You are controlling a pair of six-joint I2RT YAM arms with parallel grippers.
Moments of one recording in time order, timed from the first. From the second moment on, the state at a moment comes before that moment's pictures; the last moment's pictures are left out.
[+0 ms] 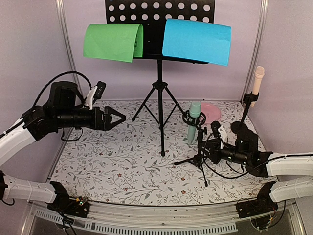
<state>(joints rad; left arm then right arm) -0.70 1.00 1.07 -0.53 0.20 -0.43 0.72 1.07 0.32 0.47 -0.19 0.14</state>
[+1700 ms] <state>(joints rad) -1.15 1.33 1.28 -0.29 -0.36 -0.26 0.92 1.16 0.76 0.04 -0.52 0.06</state>
